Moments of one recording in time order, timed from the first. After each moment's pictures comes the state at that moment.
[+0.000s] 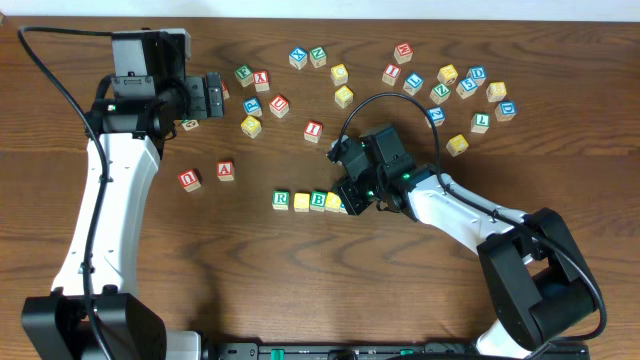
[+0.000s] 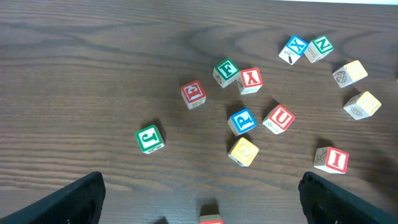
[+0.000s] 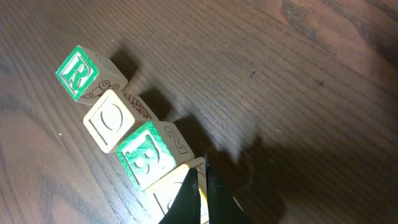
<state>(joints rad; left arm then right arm) 0.03 1.58 1.40 -0.66 0.08 -0.01 0.52 1.80 0.97 -0.19 -0.40 -0.04</state>
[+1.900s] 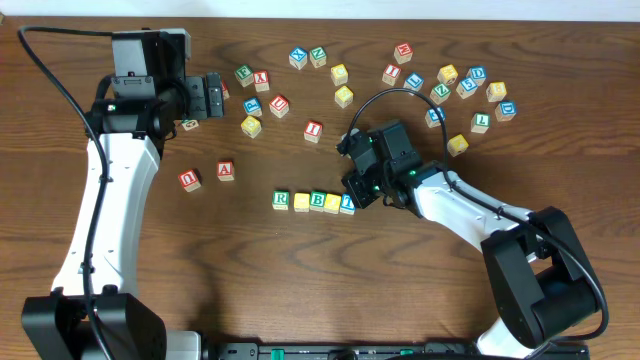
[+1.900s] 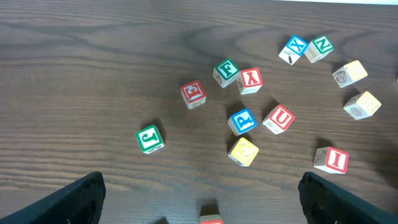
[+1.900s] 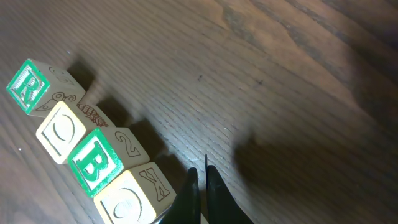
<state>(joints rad) 0.03 1.58 1.40 -0.66 0.08 -0.01 0.48 1.80 0.97 -0.18 -0.33 -0.04</state>
